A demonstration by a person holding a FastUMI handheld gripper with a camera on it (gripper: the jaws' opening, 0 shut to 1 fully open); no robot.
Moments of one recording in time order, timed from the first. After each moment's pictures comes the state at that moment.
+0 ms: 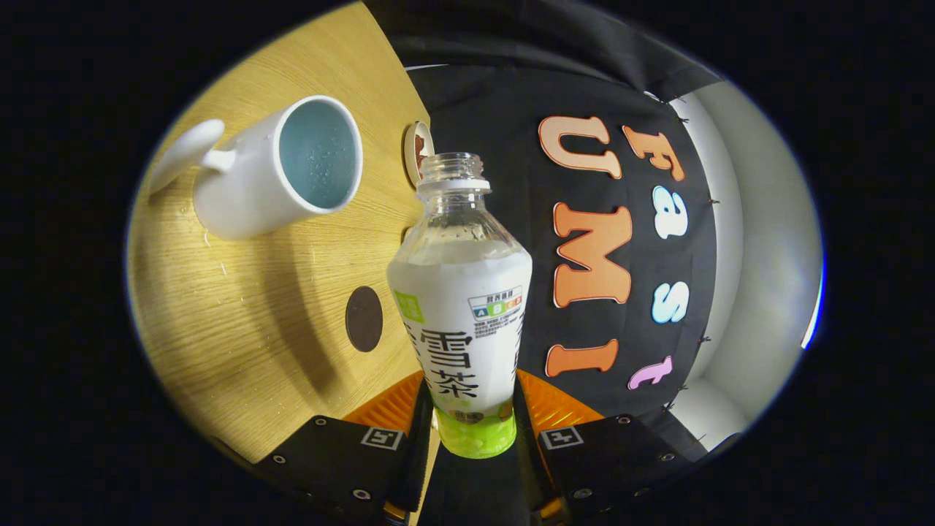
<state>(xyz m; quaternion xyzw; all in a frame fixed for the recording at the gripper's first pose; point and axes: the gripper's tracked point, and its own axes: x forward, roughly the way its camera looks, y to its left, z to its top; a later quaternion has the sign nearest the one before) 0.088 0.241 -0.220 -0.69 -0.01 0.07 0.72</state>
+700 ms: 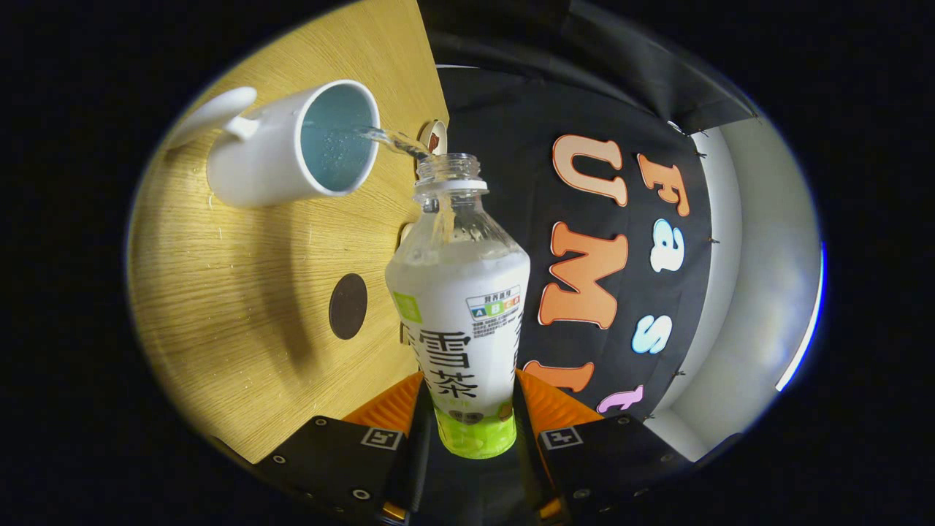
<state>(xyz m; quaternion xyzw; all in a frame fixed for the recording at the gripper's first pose) 0.089 0.242 -0.206 -0.74 -0.04 0.07 0.67</state>
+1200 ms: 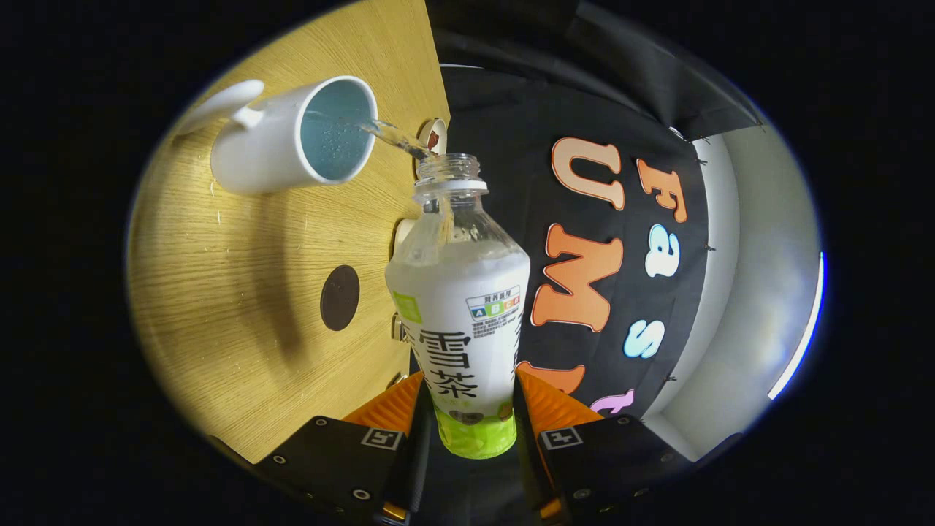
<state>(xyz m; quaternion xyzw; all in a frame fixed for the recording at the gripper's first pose) 0.089 0.238 -0.199 -0.75 -0.05 0.06 0.66</state>
